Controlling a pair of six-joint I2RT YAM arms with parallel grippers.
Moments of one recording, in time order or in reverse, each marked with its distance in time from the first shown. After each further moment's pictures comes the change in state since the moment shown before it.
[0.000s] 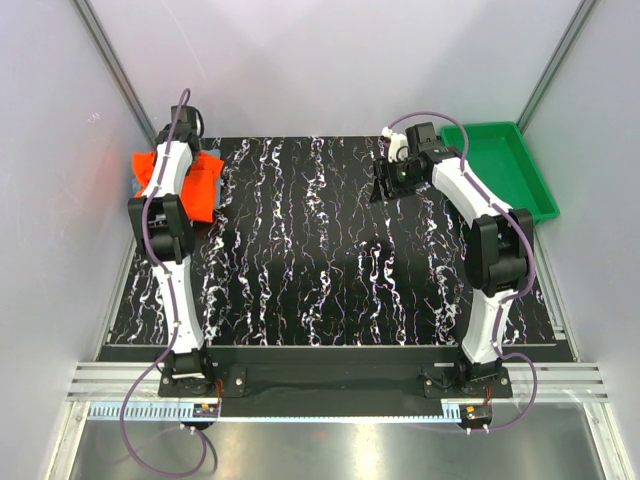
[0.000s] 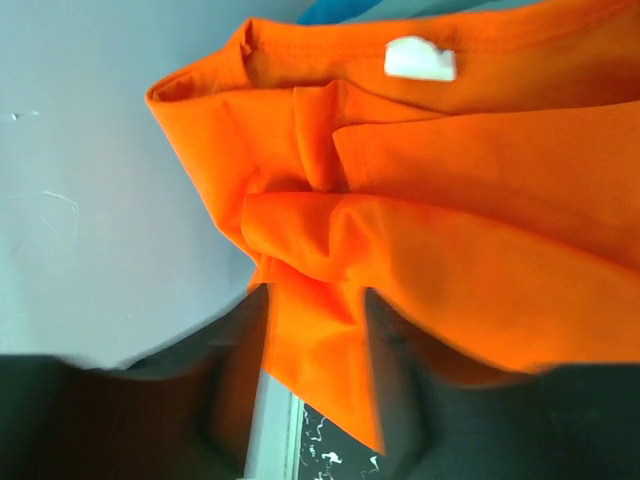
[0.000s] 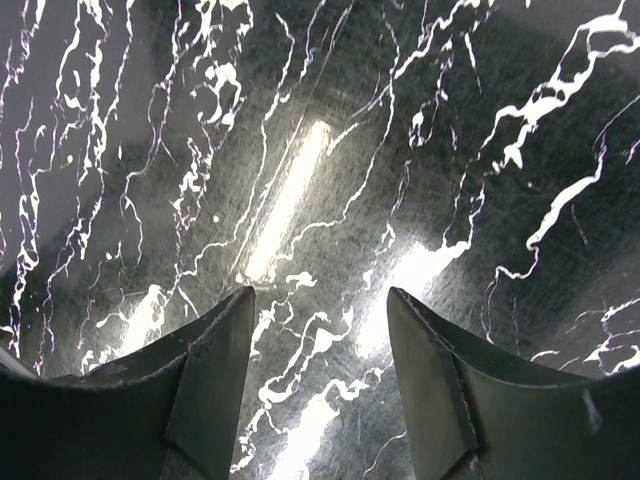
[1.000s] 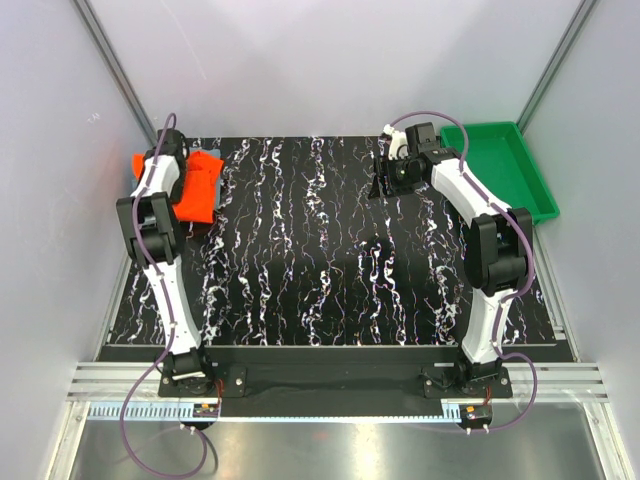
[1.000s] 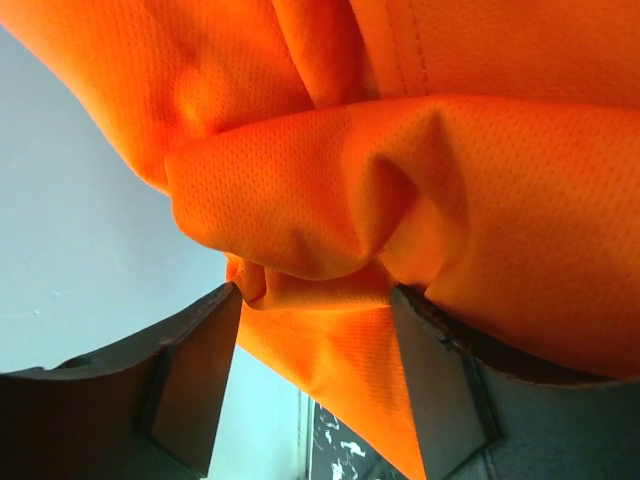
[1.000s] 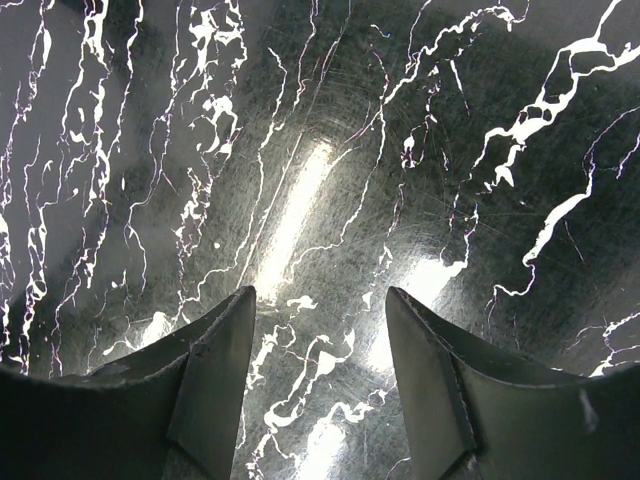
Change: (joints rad) left arm 0.097 0.001 -0.200 0.032 -0.004 0.023; right arm 0.000 0.003 -0.021 0.067 0.014 0.058
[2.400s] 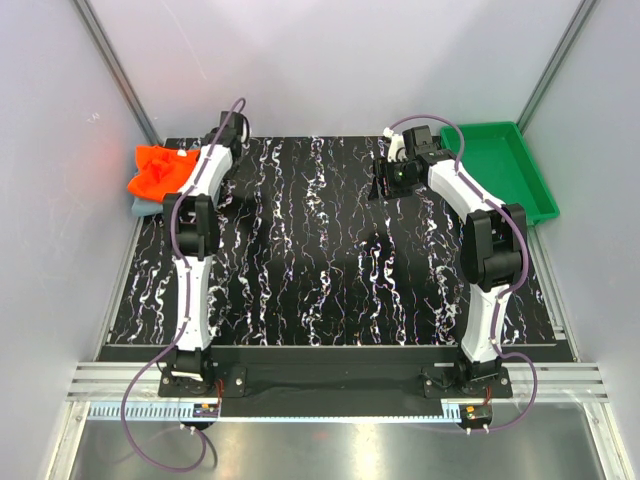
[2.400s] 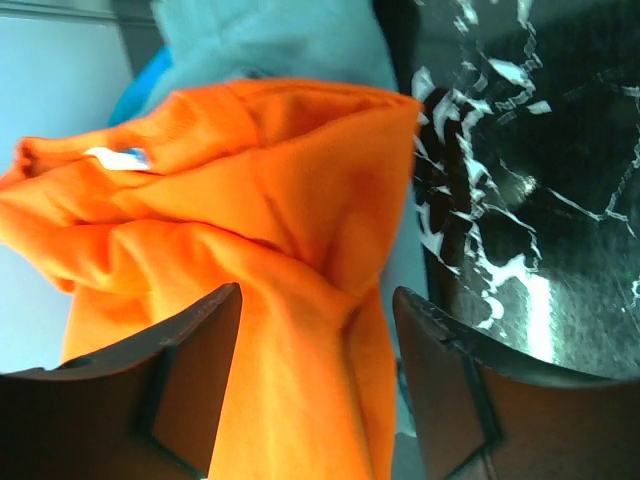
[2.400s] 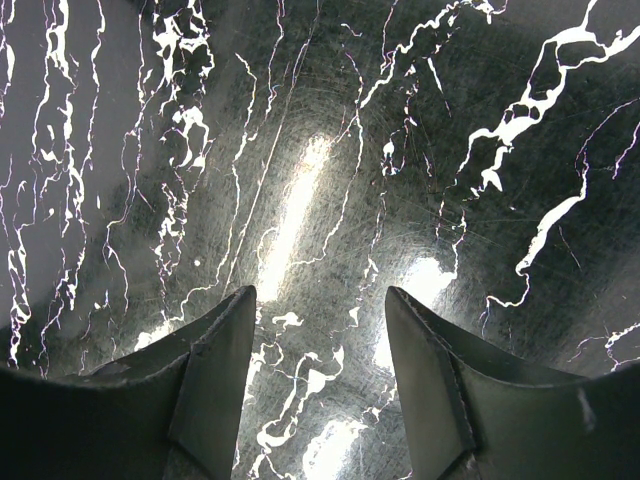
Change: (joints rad) left arm -0.274 0.140 0.283 -0.024 0.072 0.044; right arm 0.000 0.047 0.003 0.031 0.031 0.033
